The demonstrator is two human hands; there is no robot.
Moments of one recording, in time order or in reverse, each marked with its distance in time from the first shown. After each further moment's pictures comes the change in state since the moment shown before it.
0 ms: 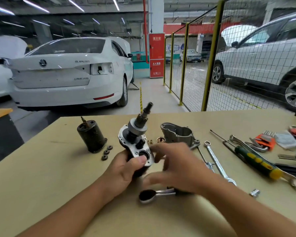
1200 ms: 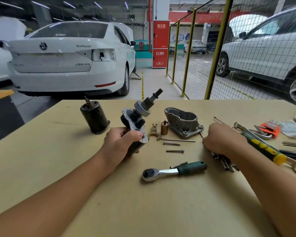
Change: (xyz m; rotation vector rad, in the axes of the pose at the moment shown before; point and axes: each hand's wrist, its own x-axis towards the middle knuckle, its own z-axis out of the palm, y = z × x) left_hand 0.002 0.003 -0.011 0.058 0.201 -0.045; right_hand 0.006 0.091 -0.041 -0.556 -0.123 0.740
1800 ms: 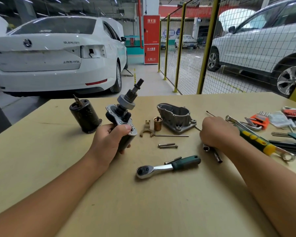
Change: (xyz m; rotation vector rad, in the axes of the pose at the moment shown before) left_hand 0.002 -0.002 0.001 -0.103 0.102 0.007; right_hand -0.004 0.000 -0.003 -0.108 0.038 0.052
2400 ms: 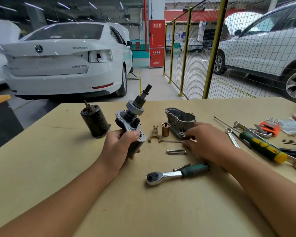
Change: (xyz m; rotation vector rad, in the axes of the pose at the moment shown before) left_hand -0.003 0.002 -0.002 -0.046 -0.037 0.025; right_hand -0.014 -0.026 0.009 0.146 0.185 -0.453
